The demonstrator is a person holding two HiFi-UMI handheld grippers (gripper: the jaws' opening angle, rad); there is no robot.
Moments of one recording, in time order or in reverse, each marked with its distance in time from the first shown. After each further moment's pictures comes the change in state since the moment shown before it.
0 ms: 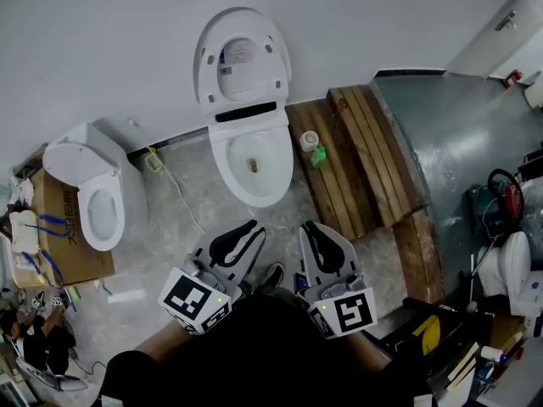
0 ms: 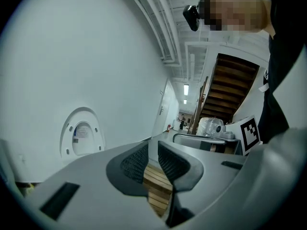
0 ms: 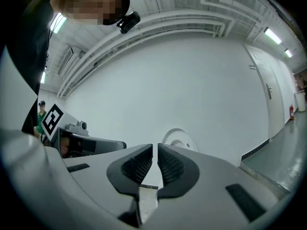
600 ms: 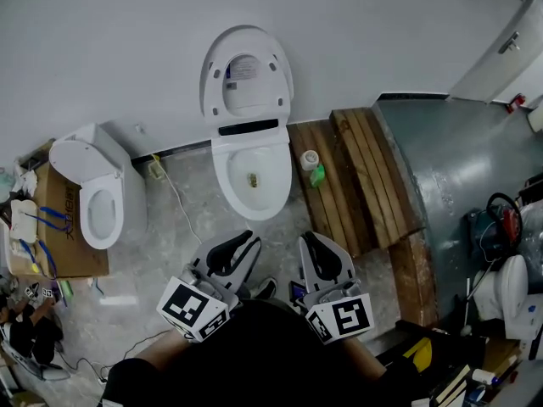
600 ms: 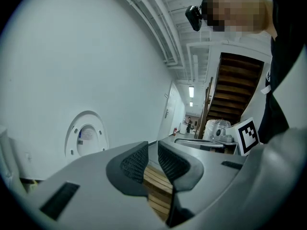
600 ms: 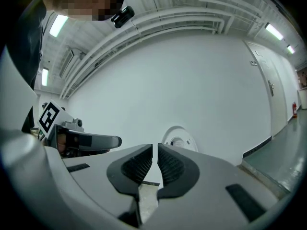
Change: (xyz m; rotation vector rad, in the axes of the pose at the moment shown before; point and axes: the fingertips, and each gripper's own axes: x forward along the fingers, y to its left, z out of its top) left arm 0.006 -0.029 0.003 0.002 -0.054 0.087; right arm -0.026 -0.026 -0.004 0.018 0.017 0.039
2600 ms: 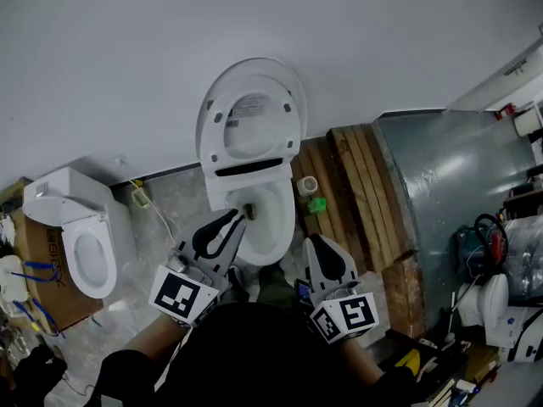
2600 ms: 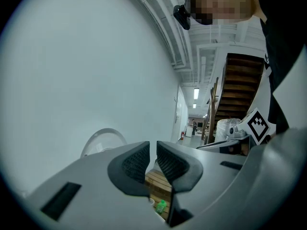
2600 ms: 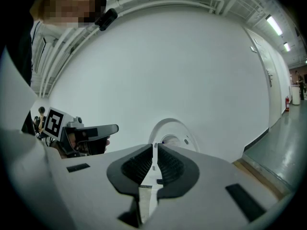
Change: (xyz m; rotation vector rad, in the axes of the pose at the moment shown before) left arm 0.122 0.314 0.096 0.076 -0.077 0.005; right arm 0.290 -0.062 0.021 0.079 0.126 -0.134
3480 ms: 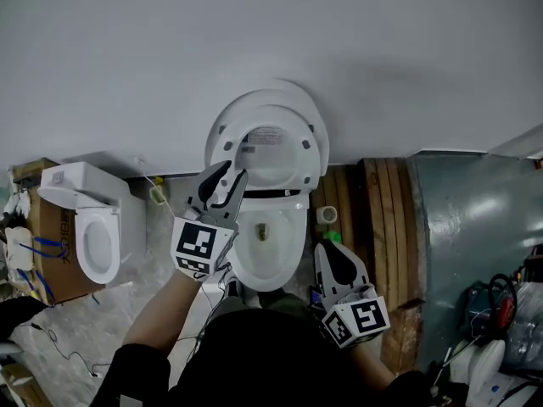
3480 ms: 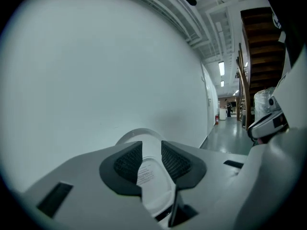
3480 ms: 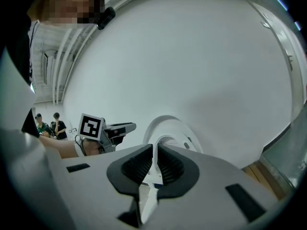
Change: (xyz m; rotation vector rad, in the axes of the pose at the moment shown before) left arm 0.162 0.144 -0.006 0.170 0.090 0.382; right arm 0.106 -0.113 0.024 0.019 0.074 0.198
